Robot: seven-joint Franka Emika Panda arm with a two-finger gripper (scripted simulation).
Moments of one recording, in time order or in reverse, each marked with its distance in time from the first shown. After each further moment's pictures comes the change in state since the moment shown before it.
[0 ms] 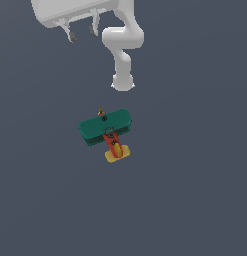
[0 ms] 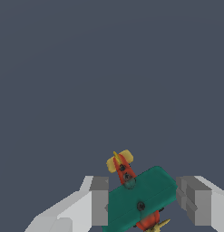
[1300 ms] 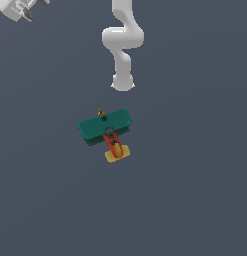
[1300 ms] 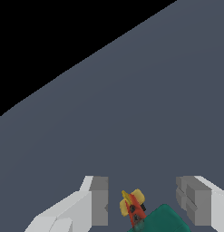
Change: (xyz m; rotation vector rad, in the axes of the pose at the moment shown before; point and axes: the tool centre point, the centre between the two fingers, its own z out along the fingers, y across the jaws) arm 0.009 0.097 -0.074 0.240 0.344 0.154
